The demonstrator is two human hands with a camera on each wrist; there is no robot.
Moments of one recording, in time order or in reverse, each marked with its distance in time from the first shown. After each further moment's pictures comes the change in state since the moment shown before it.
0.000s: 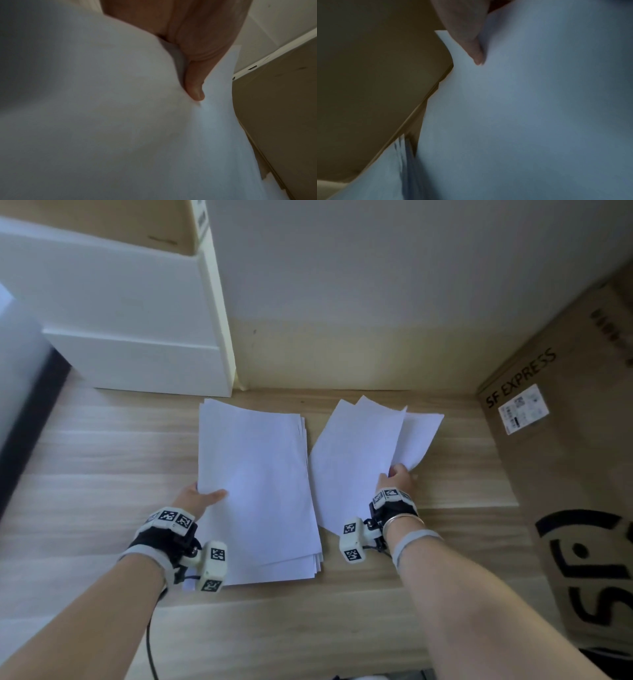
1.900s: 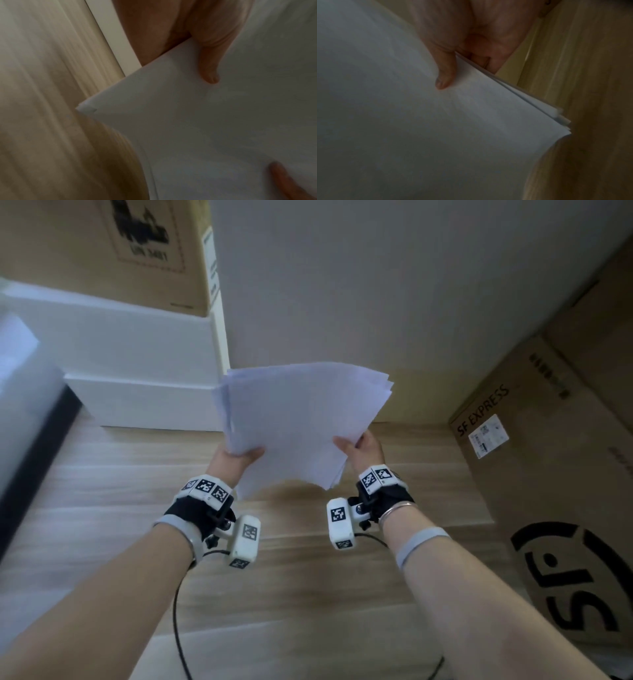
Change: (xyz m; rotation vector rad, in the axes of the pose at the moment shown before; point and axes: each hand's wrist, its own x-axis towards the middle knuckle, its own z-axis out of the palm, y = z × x) left_hand -0.068 0.124 0.004 -0.329 -0.034 0.434; right_hand -0.064 -0.123 -0.048 0.587 -0.322 -0.345
